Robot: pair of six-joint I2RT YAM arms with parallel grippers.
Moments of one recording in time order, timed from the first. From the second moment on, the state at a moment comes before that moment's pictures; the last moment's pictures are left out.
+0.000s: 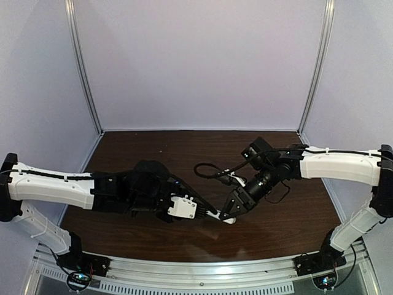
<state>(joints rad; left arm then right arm) -1.20 1.38 0.90 -0.17 -0.12 0.90 0.84 1.49 1.06 -0.64 -0.83 0.25</state>
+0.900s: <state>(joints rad) -1.22 1.40 0.93 -0.21 -0.06 0.86 0.85 1.50 1.17 -0.74 -0.77 0.22</state>
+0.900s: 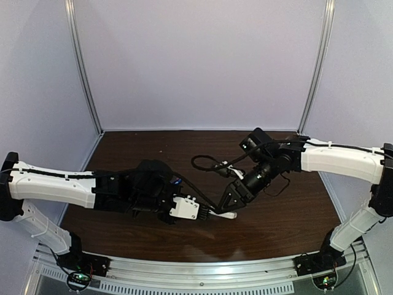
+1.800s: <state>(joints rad) -0.90 1.25 0.92 -0.03 0.51 0.22 0.82 1.11 1.14 -0.30 -0.36 0.21</state>
